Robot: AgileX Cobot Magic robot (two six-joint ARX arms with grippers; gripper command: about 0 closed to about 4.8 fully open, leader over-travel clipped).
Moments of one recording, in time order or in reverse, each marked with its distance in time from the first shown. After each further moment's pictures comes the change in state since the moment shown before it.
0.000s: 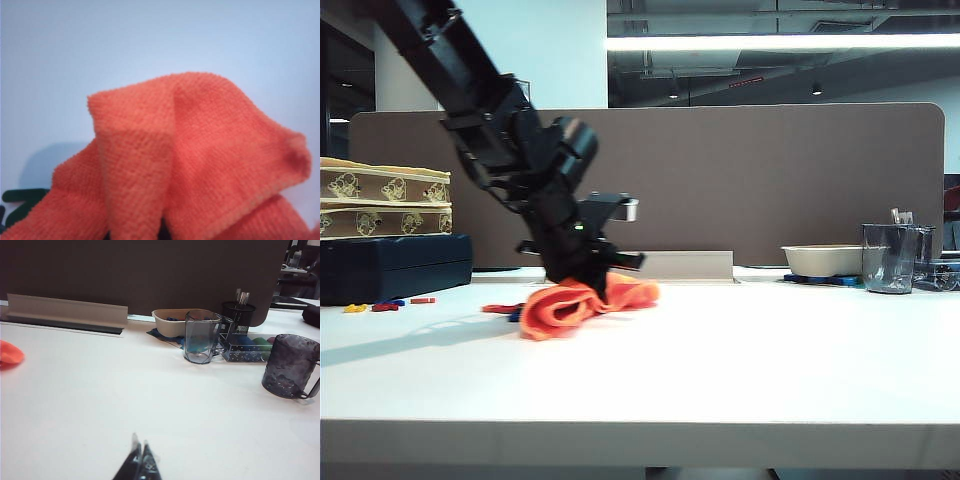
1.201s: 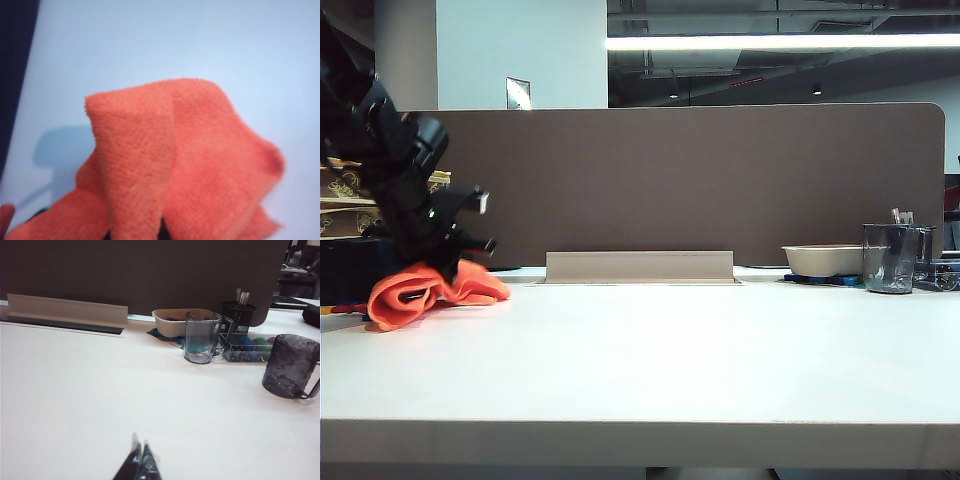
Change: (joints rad) left arm 0.350 -0.066 -0.008 -0.062 0.034 0.061; right arm 0.000 0.000 0.000 0.000 0.000 0.000
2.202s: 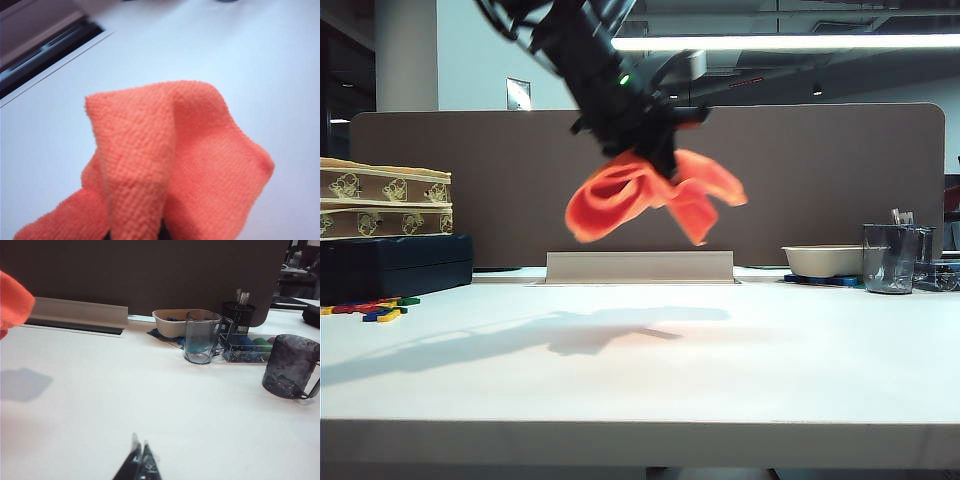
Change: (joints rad) left arm -0.563 -0.252 0.000 -0.112 0.026 0.000; right arm 0.000 0.000 0.000 0.000 0.000 0.000
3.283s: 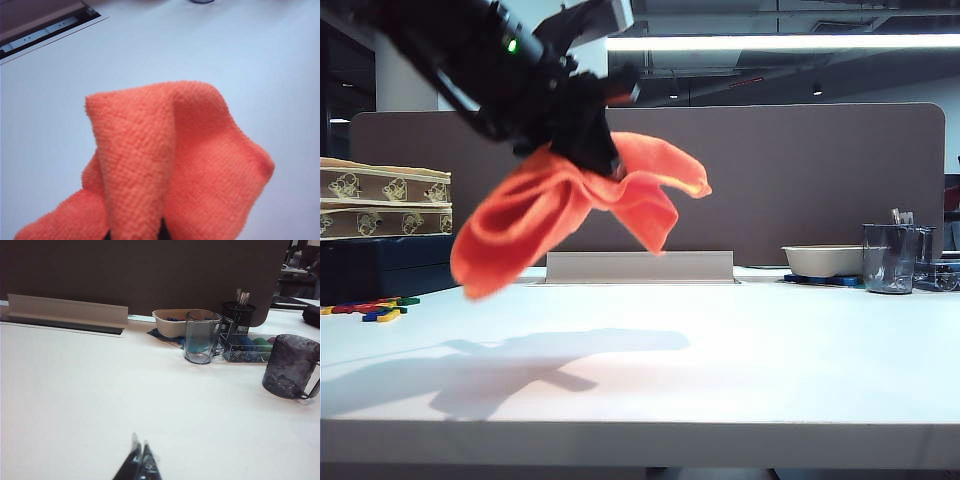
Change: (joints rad) left arm -0.054 -0.479 -0.723 0.385 -0.028 -0.109; right arm 0.000 0.000 0.000 0.000 0.000 0.000
